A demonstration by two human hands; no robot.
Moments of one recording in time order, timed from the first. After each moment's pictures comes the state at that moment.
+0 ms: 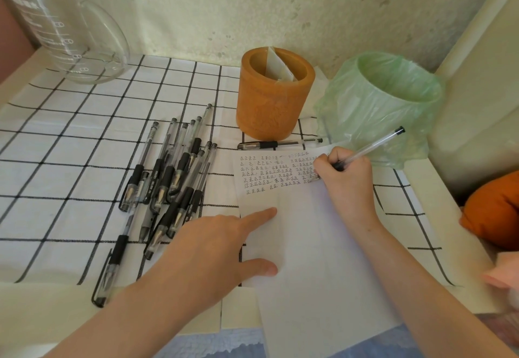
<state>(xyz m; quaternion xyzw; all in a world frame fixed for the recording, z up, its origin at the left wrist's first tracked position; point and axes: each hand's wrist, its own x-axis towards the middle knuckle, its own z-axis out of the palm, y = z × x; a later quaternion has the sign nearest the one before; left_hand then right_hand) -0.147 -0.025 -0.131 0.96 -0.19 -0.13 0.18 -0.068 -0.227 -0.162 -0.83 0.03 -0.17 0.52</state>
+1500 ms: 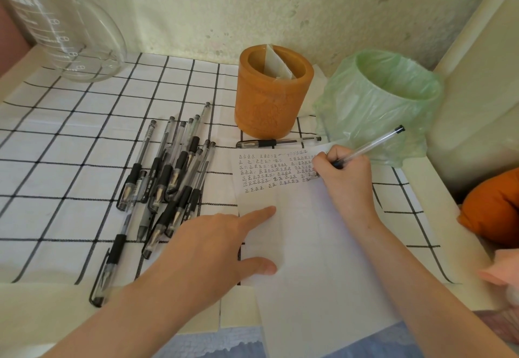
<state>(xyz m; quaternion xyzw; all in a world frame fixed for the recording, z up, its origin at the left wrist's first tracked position) -0.146 -0.026 -0.130 0.96 -0.20 -0.14 0.17 -0.066 -0.229 -0.165 -0.84 0.04 -0.17 0.52</state>
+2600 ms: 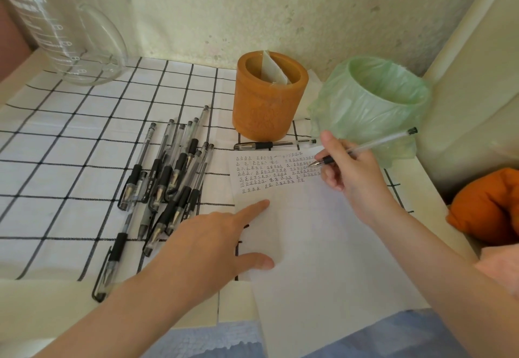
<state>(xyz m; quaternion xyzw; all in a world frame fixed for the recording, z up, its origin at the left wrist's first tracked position) -0.147 -0.023 -0.129 0.95 -0.19 -0.14 0.19 -0.074 -0.233 -0.124 -0.72 0.10 -0.01 0.68</state>
